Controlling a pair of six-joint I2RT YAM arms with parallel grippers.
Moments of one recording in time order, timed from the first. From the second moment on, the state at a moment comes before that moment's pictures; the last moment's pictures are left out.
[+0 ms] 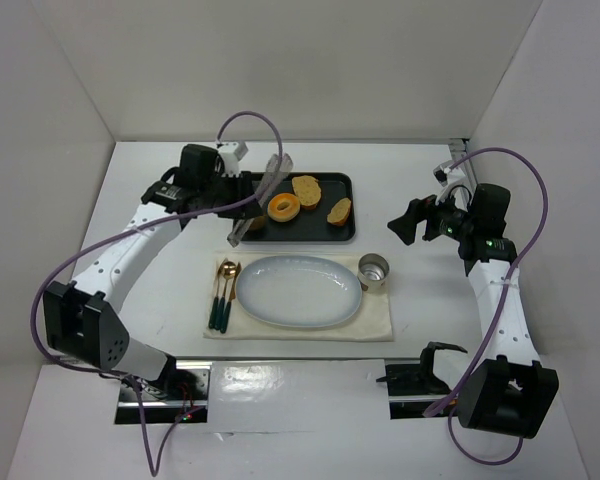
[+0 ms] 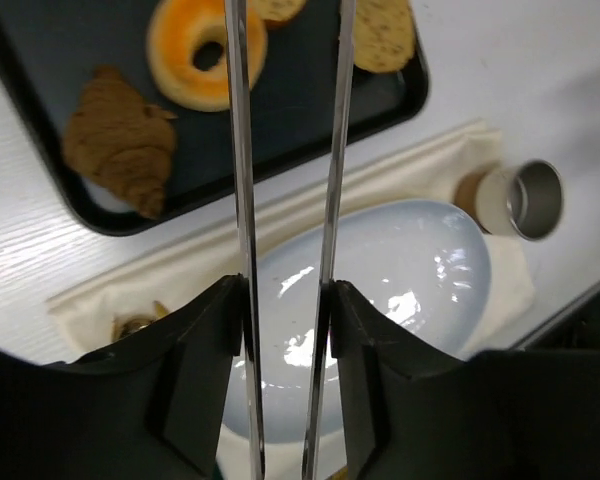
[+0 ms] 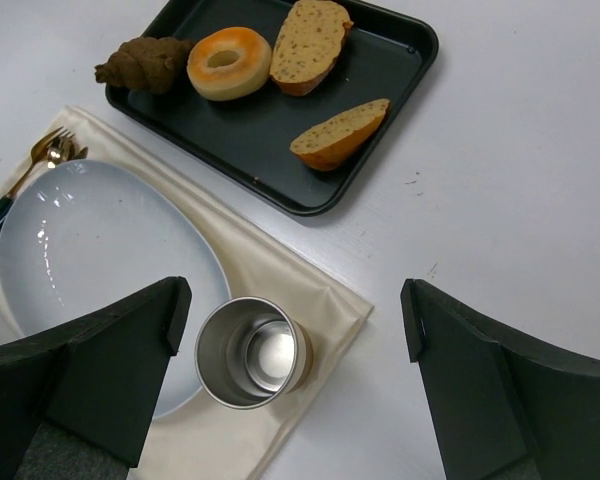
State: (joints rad) left arm -0.30 1.45 1.32 -0.59 0.30 -0.27; right arm -0.20 1.04 0.88 -0.34 -0.79 -0.16
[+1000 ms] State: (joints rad) left arm -0.61 1.69 1.55 -0.71 -0.07 -0.19; right arm -0.20 1.04 0.88 -0.35 -0.79 -0.17
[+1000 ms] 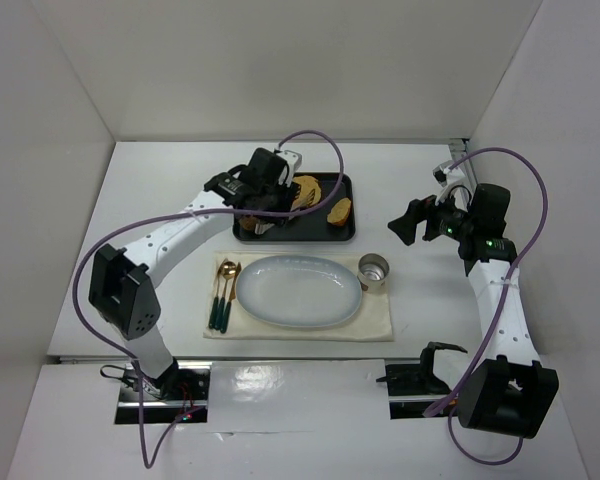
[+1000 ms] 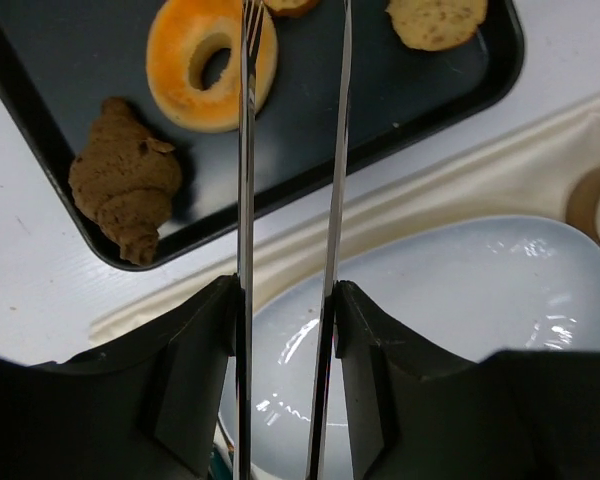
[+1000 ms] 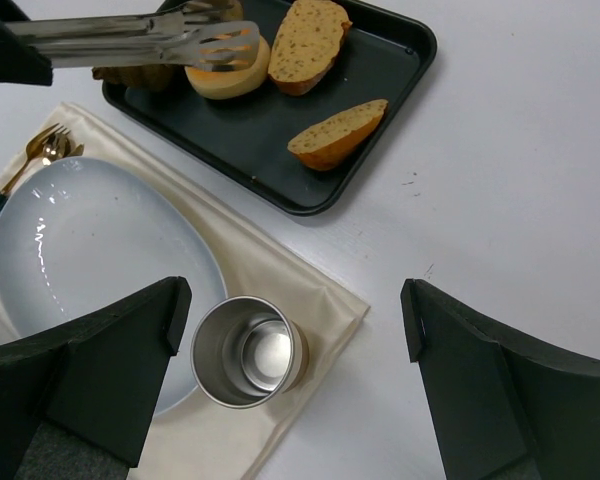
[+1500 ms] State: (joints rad) left arm -0.54 1.79 1.59 -0.72 -0.12 -0.11; right arm -0.20 1.04 0.88 -0.35 -0.79 -0.17
